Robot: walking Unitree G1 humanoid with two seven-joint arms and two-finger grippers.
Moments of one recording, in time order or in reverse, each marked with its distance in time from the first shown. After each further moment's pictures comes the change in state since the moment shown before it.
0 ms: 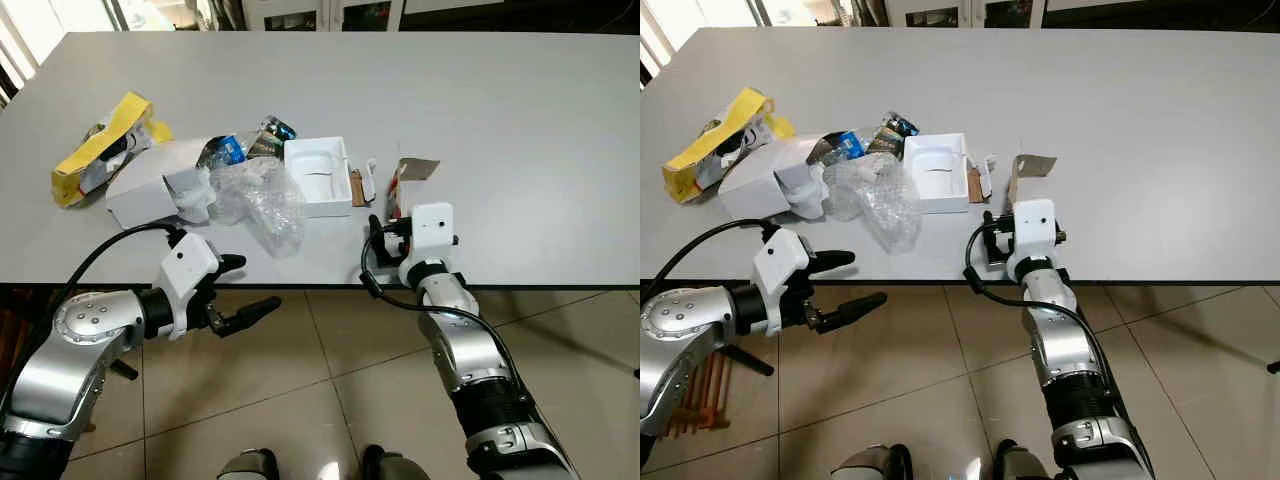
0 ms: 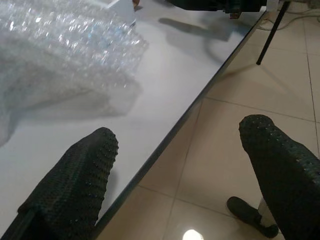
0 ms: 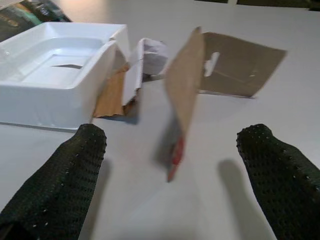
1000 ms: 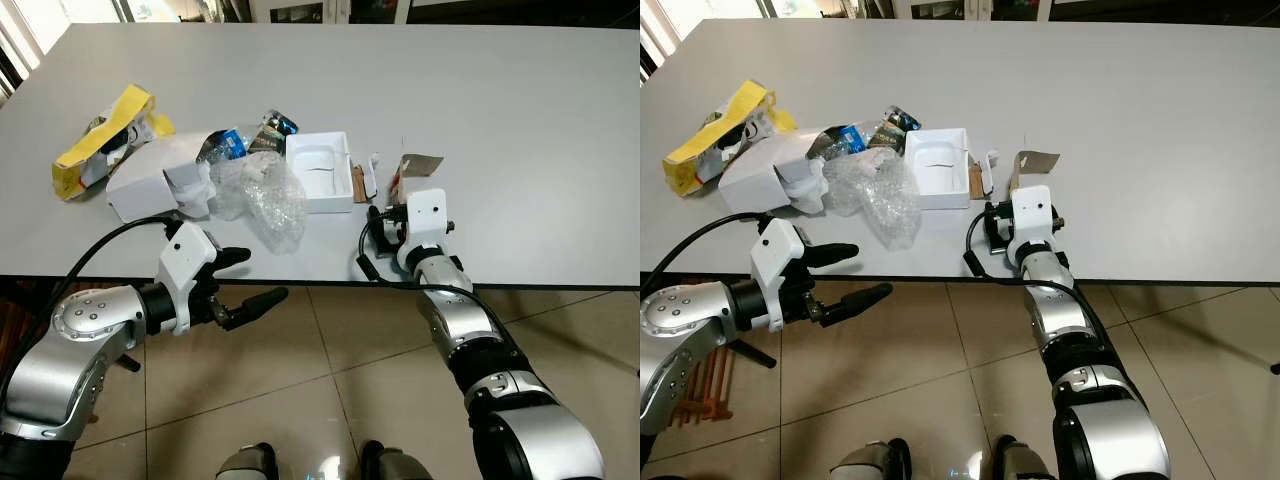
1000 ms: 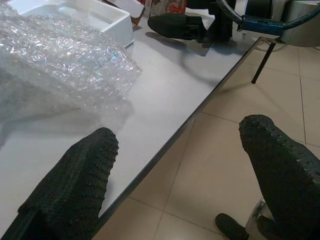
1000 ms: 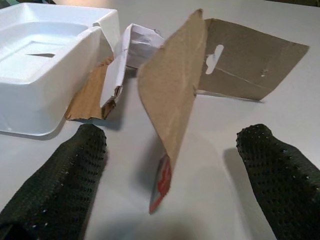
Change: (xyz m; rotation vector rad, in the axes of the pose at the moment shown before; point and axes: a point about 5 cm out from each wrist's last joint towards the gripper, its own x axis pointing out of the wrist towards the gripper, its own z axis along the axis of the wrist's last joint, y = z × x) left arm 0.000 -0.004 0.014 -0.054 -0.060 0.001; right arm 0.028 -0.009 -0.001 -0.041 0.013 -0.004
